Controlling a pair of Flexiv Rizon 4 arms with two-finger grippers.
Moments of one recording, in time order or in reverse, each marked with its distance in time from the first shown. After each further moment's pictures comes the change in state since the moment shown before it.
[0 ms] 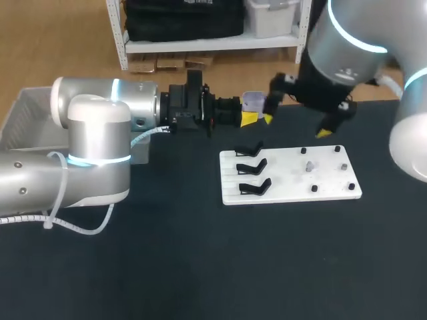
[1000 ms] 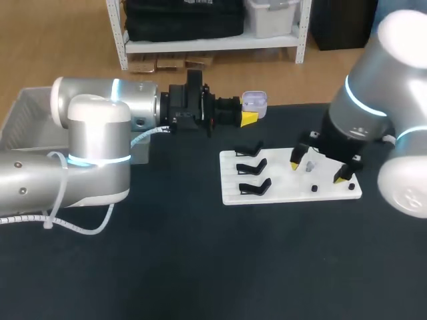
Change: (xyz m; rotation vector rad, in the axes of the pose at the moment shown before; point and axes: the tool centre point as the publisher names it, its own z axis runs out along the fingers) left arm 0.000 0.000 0.000 0.000 0.000 0.000; right arm 0.002 -0.083 0.148 0.022 0.127 0.081
